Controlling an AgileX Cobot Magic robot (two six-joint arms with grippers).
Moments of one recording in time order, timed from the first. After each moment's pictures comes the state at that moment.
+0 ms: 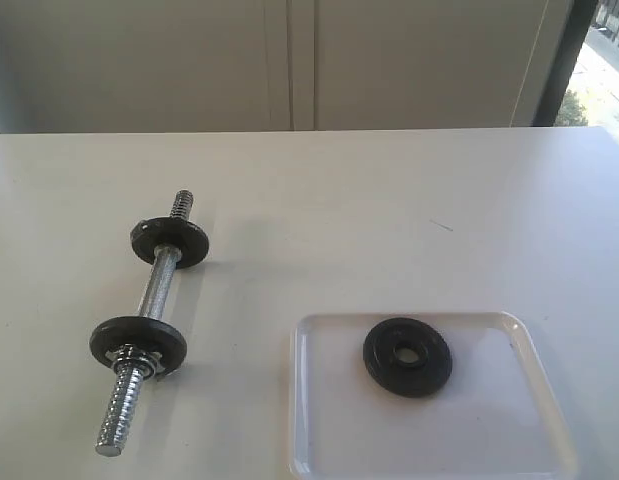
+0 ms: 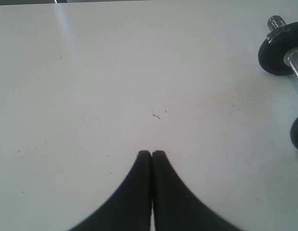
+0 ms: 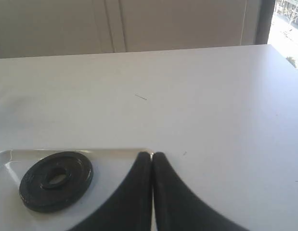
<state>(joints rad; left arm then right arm) 0.06 0.00 0.02 0.00 0.40 0.02 0.13 0.00 0.00 0.00 0.30 0.06</state>
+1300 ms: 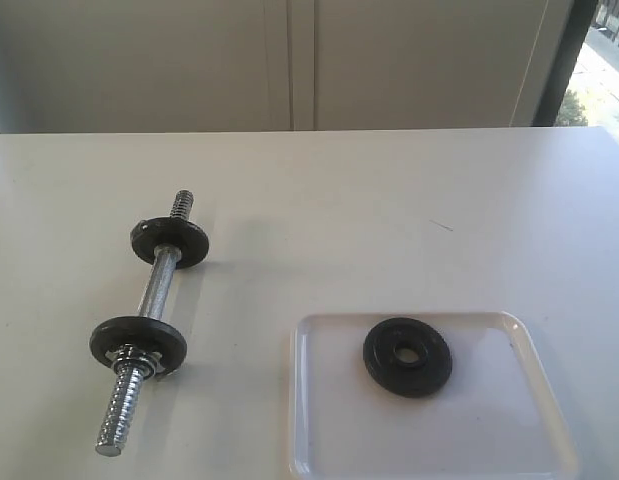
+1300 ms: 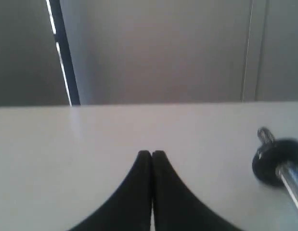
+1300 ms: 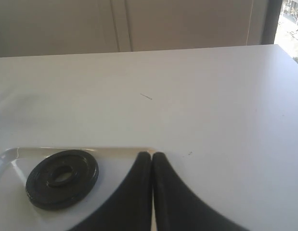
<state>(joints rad) 0.06 0.00 0.02 0.00 0.04 0.02 0.15 0.00 0.00 0.00 0.30 0.06</state>
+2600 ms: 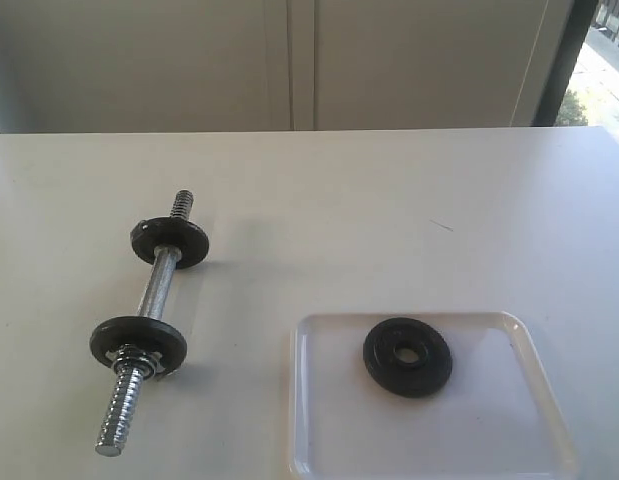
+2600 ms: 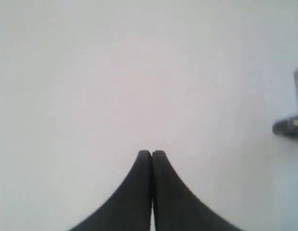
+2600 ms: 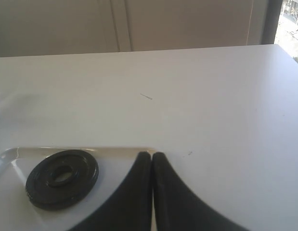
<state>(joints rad) 0.01 1.06 -0.78 0.09 0.47 -0.14 0.15 0.00 0.00 0.00 0.30 0.06</state>
